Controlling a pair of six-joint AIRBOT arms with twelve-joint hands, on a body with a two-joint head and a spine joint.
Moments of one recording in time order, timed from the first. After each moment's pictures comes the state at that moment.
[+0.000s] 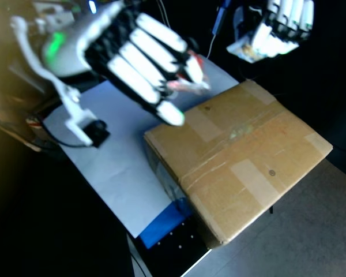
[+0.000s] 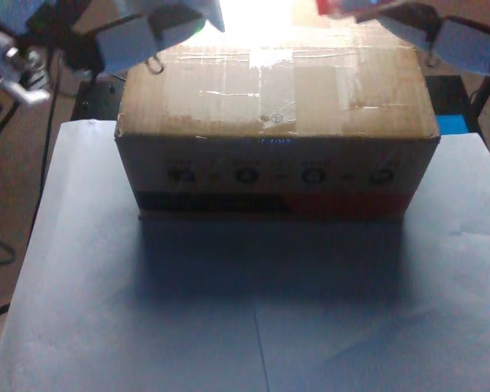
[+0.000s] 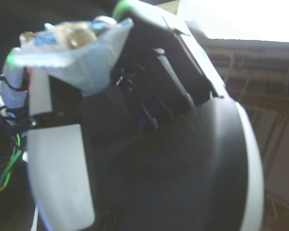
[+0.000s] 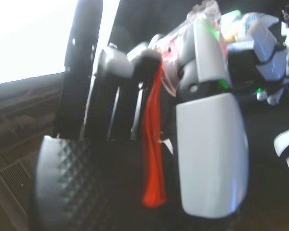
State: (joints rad) left arm 0.56 -0.99 1.02 2.98 1.02 -1.96; right arm -0.62 -0.94 0.97 -2.98 -1.14 1.99
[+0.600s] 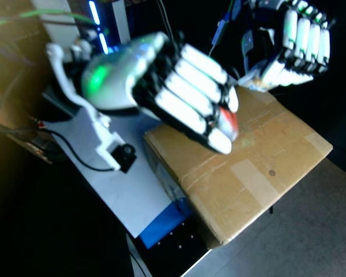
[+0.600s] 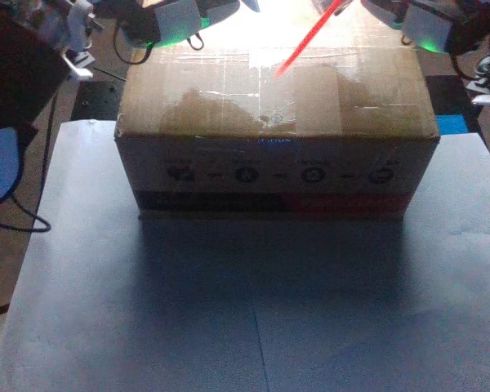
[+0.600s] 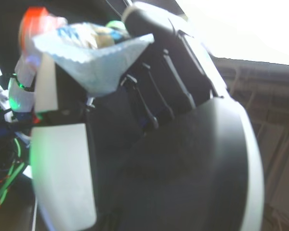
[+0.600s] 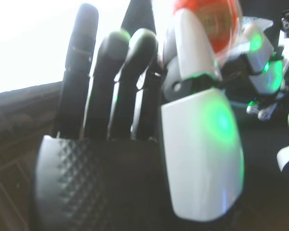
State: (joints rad) left arm 0.49 -1.16 1.21 2.98 0.88 -1.96; right arm -0.60 -1.09 1.17 -2.98 -1.11 1.99
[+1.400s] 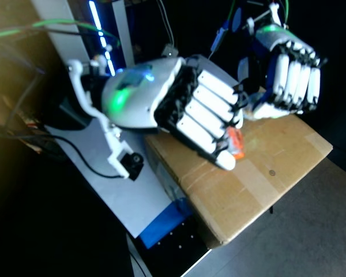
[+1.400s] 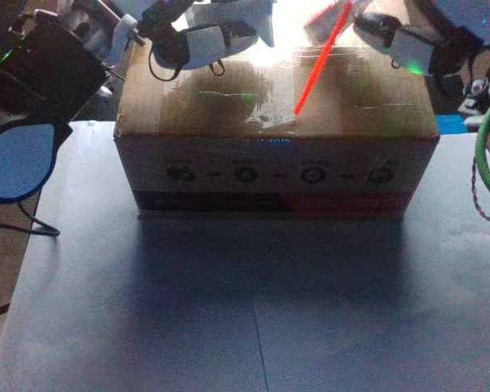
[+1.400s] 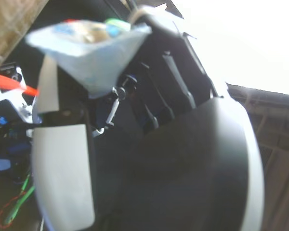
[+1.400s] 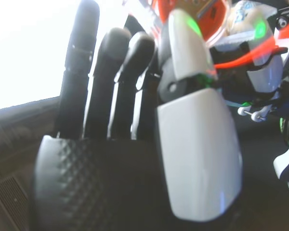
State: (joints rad) left arm 0.49 -1.24 1.31 2.99 0.74 -1.96; right arm -0.63 -1.14 1.21 -2.94 -1.05 1.99
